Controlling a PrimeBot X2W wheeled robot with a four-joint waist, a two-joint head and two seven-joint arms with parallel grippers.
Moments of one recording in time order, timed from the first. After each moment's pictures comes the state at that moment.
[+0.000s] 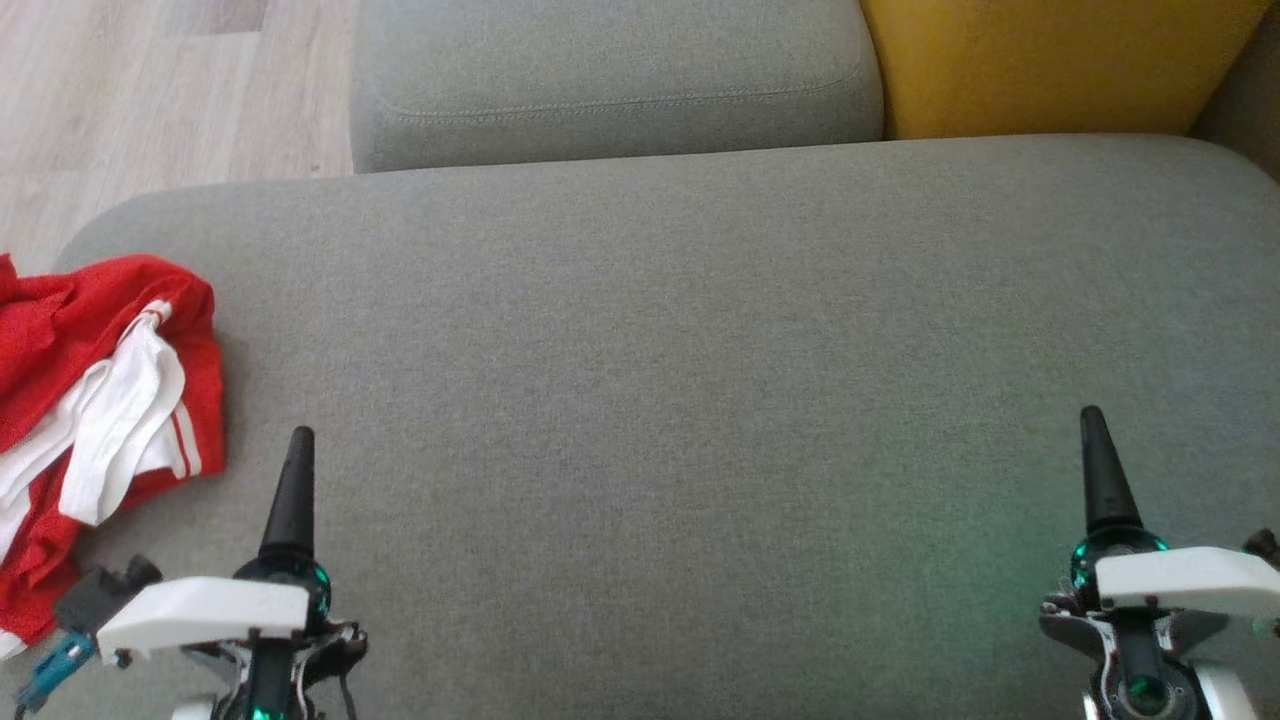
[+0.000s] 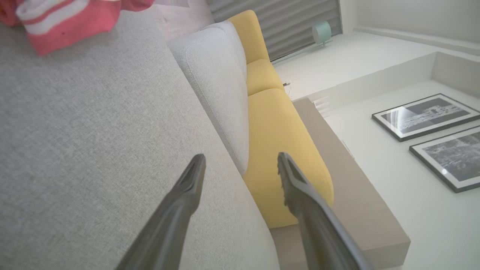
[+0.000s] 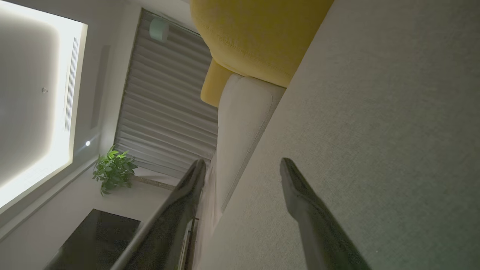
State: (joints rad) left arm -0.01 0.03 0.01 0.22 -1.24 -0.12 -0.01; right arm -0.01 -0.05 -0.06 0.22 1.21 0.12 0.03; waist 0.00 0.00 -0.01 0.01
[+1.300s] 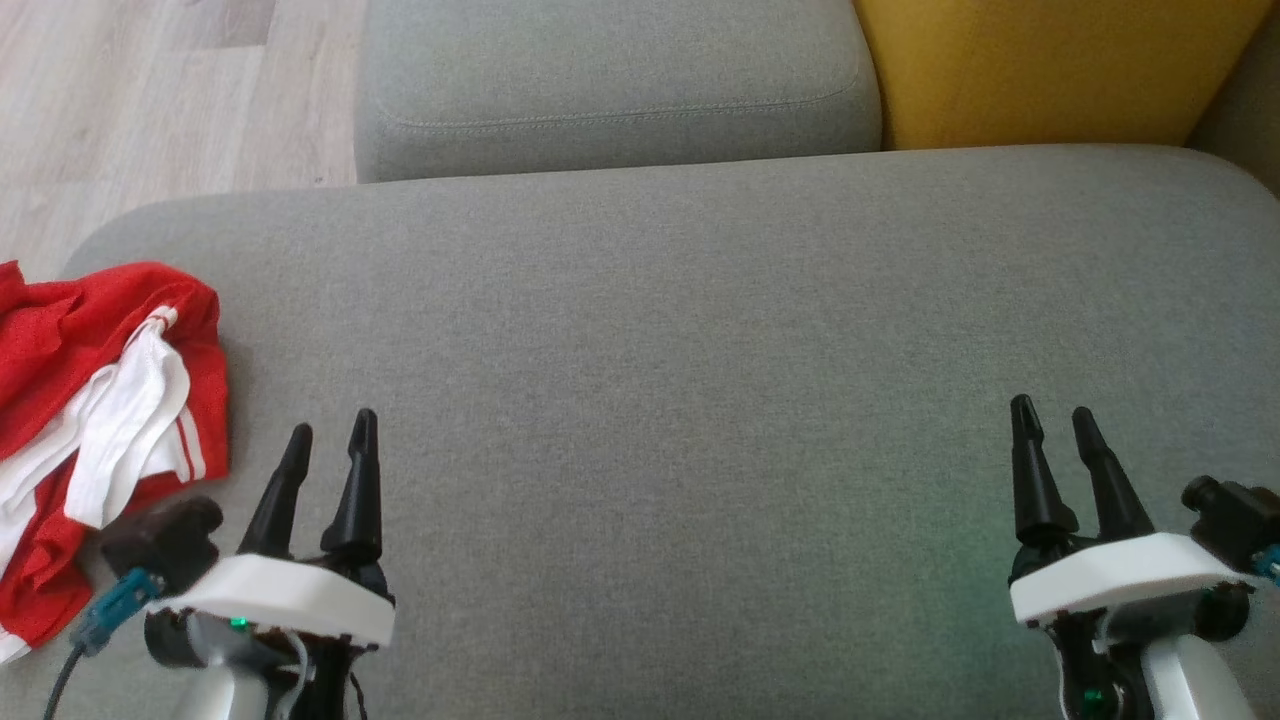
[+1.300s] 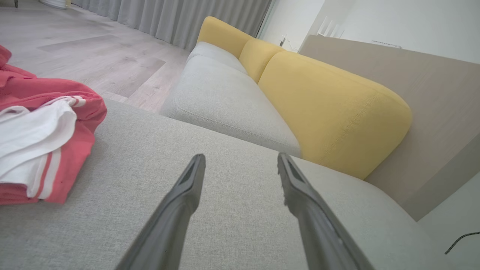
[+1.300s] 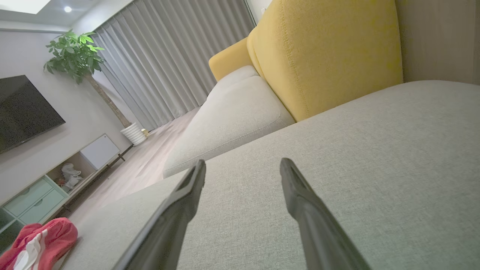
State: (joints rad) left arm 0.01 0.11 -0.13 0.10 -0.55 -0.04 -0.12; right arm -0.01 -0.08 0.02 0.17 0.53 0.12 -0.05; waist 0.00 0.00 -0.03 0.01
